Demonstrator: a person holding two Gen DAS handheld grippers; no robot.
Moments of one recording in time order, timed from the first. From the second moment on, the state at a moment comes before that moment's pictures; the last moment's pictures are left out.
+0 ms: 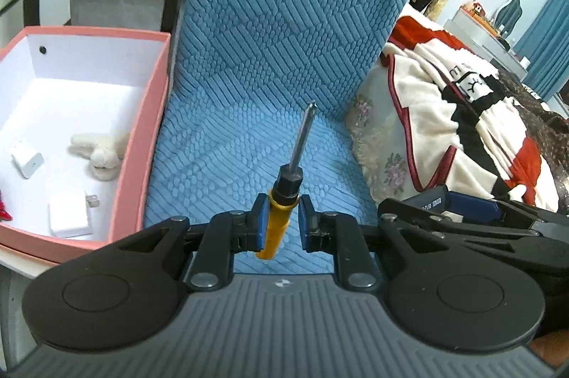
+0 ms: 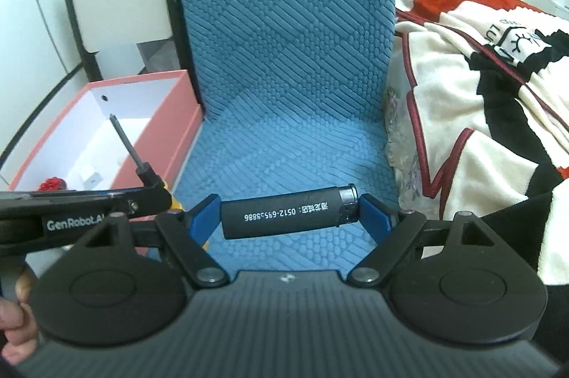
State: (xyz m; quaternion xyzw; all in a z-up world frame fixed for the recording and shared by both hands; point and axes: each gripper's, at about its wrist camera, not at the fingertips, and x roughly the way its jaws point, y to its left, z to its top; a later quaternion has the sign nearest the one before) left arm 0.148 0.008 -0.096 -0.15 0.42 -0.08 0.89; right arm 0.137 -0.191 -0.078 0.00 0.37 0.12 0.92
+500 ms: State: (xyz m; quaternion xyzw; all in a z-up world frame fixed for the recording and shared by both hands) left arm 0.083 0.072 -0.059 -0.15 0.39 -0.04 0.91; right arm 0.089 -0.125 -0.044 -0.04 0.34 0.19 0.92
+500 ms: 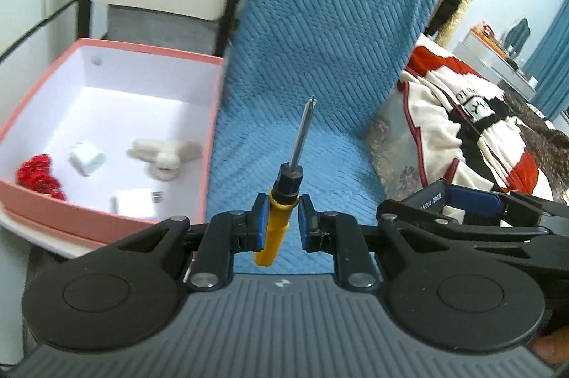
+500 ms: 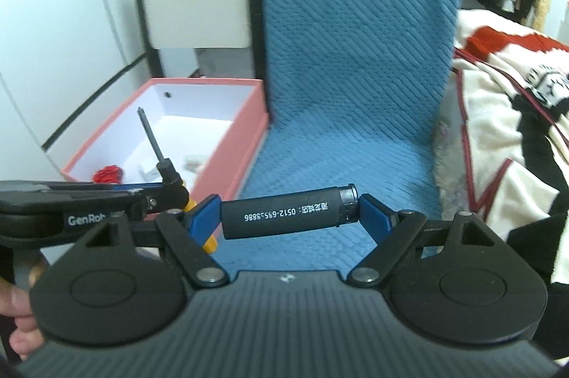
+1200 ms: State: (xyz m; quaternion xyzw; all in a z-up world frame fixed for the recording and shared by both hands) left arm 0.020 0.184 -0.041 -0.19 0.38 0.04 0.91; right arm 0.061 -0.025 -0.031 -0.07 0.33 0.28 0.90
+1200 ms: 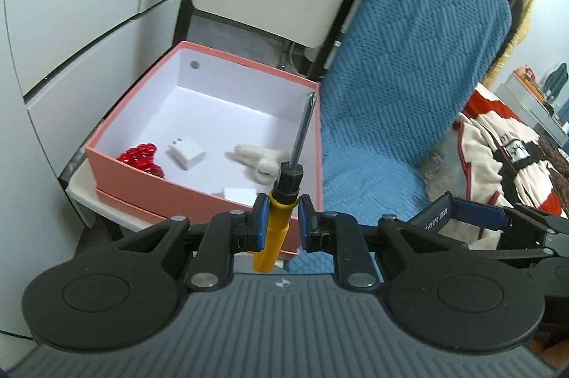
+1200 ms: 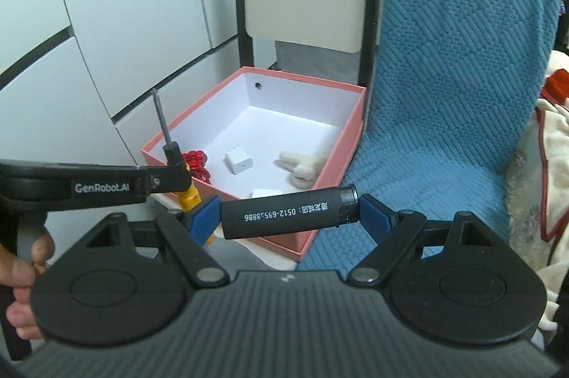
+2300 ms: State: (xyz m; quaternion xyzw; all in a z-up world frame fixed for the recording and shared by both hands) left arm 0.181 0.320 -0.139 -0.21 0.45 0.07 0.87; right arm 0.207 0.082 -0.133 -0.10 0.43 0.24 0.86
